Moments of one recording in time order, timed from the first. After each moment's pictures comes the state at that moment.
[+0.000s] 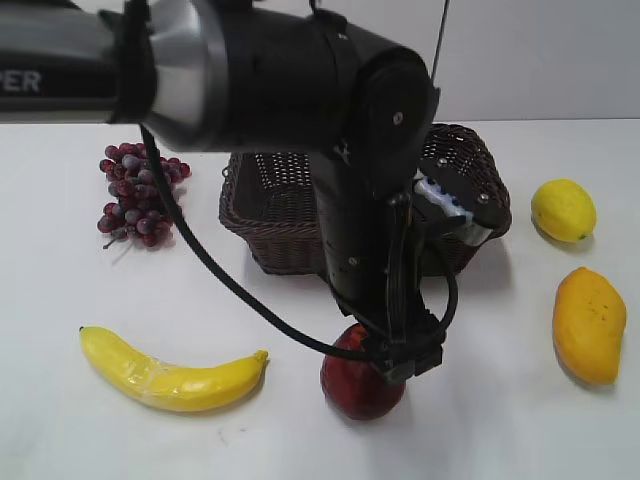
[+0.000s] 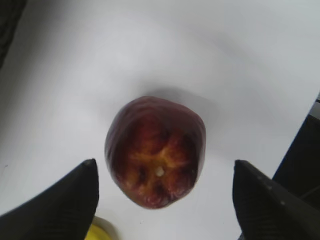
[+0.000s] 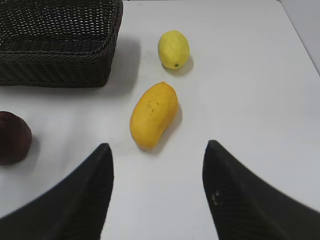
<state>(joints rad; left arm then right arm) -1.00 2.07 -1.61 -0.15 1.06 0.26 0.05 0.00 -0.50 0.04 1.04 0.02</state>
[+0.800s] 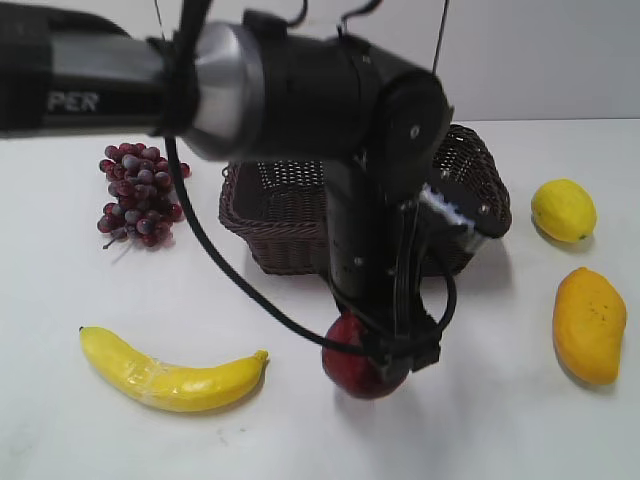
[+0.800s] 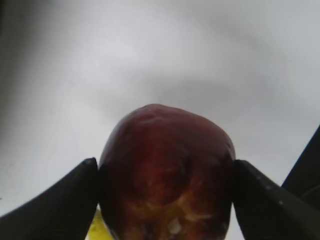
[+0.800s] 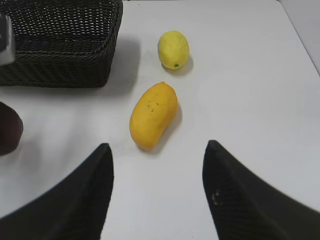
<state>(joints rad) -1.00 2.09 -1.69 -0.11 1.14 0.27 0.05 0.00 -0.50 0.04 1.04 0.02</state>
